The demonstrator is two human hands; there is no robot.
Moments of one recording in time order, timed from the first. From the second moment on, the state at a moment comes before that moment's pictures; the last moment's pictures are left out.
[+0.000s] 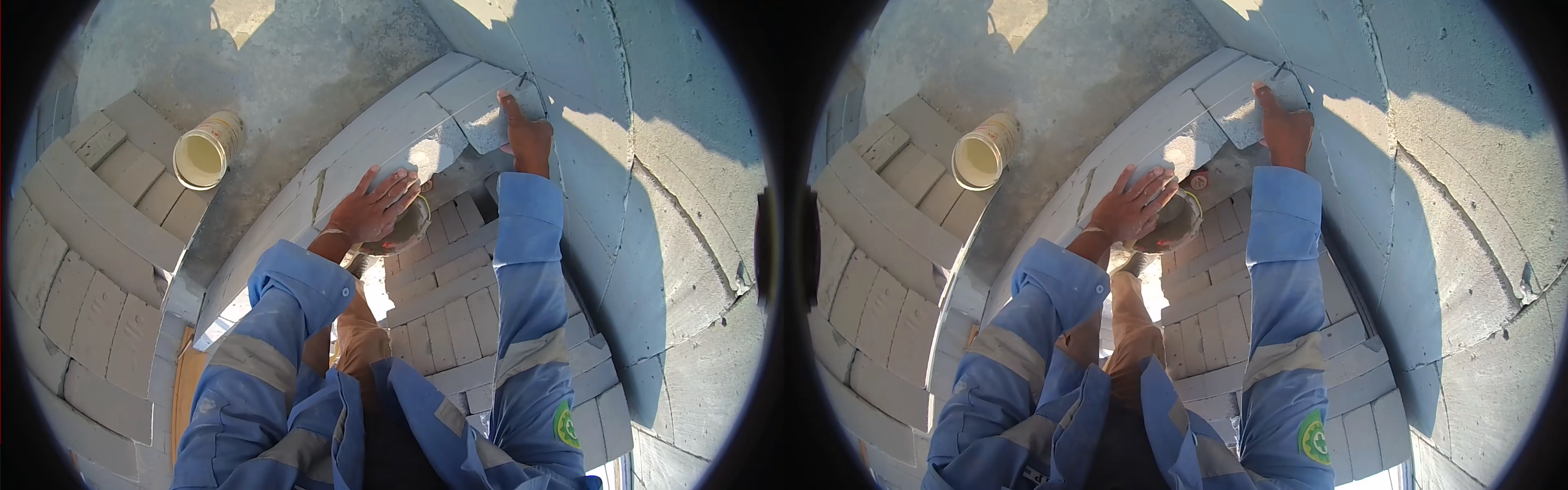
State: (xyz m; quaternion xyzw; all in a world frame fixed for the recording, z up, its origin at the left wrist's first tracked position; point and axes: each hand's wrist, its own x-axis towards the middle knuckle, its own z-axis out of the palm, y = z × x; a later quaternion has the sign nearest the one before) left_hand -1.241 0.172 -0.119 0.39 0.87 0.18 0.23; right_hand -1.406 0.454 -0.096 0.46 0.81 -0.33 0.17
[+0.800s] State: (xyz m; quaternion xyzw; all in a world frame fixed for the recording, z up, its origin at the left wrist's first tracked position) left_hand -1.242 0.171 -0.118 0.39 0.87 0.20 0.23; right_hand -1.406 0.456 -0.100 0.47 0.81 -0.32 0.15
